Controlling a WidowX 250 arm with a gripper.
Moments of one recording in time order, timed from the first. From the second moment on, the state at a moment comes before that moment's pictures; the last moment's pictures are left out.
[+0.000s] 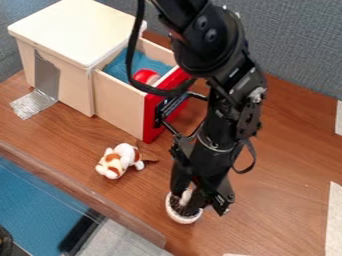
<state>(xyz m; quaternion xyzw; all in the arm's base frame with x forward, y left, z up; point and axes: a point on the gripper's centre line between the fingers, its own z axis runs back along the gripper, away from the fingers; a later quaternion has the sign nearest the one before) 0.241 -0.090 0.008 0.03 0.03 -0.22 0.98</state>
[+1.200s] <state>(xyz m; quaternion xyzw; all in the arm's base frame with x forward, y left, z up) 0.314 0.020 0.113 -0.02 -0.07 -0.02 1.00</state>
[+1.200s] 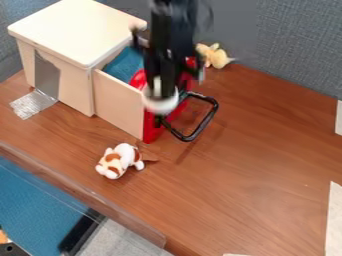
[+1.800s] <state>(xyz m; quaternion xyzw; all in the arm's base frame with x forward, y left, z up) 0.351 0.129 0.149 0.00 -0.11 0.14 0.98</state>
